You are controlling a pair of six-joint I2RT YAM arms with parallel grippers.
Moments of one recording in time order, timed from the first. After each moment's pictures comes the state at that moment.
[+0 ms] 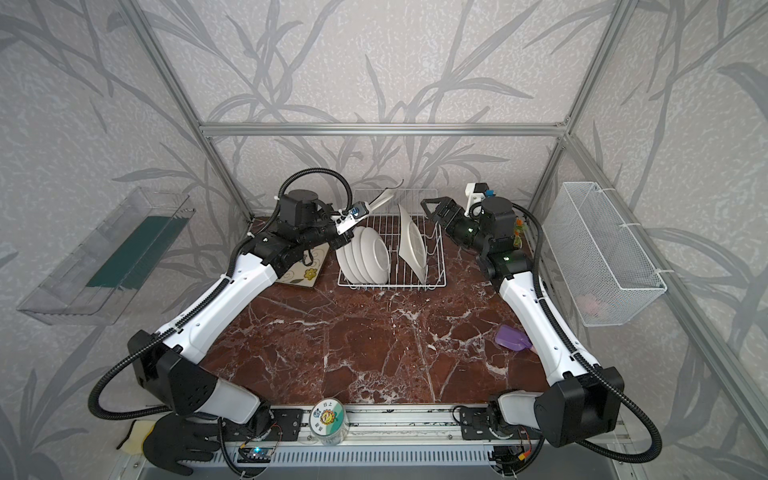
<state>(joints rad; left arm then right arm) -0.47 1.50 1.49 -0.37 0.19 0.81 0.22 1.34 1.29 -0.14 -0.47 0.95</state>
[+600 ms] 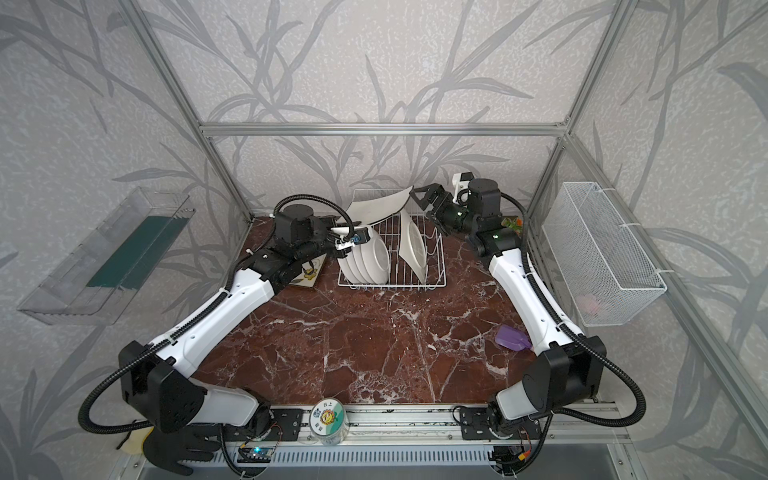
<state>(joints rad) -0.47 1.41 1.31 -0.18 0.23 1.10 0.27 1.51 1.51 -0.27 -0.52 1.00</state>
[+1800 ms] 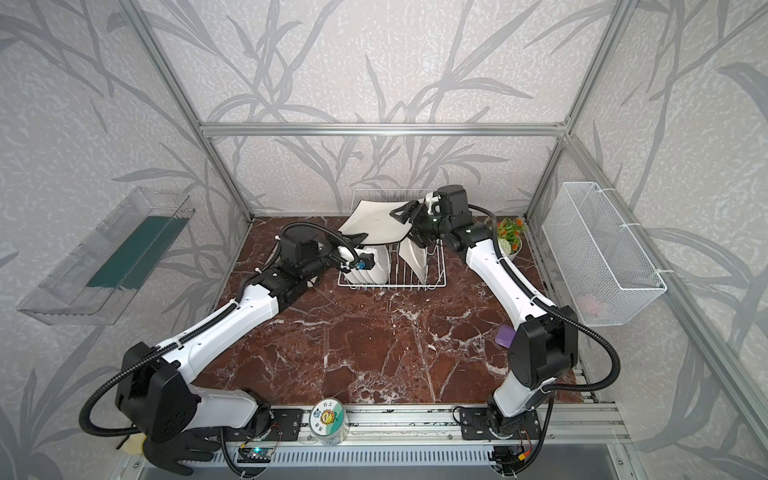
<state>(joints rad) -0.51 1.37 1.08 0.07 0.24 1.28 0.36 1.65 1.56 -0.37 -0.55 1.11</state>
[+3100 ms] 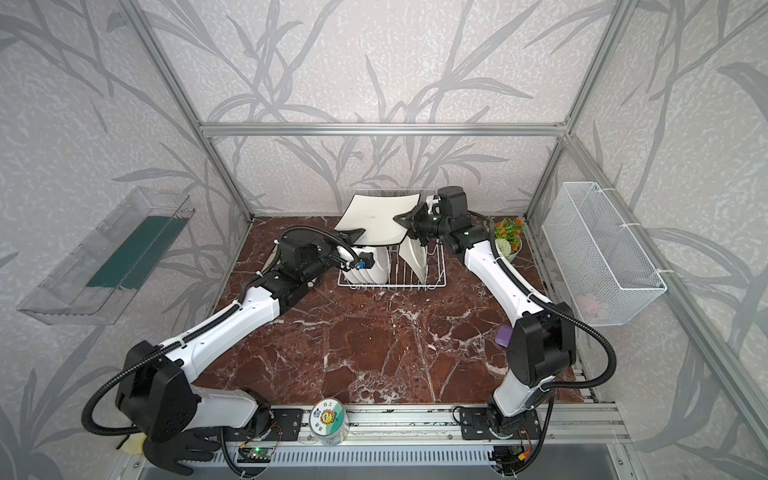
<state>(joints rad) -0.51 1.37 1.05 0.17 0.20 1.27 0.36 1.66 1.51 -0.23 -0.59 1.29</state>
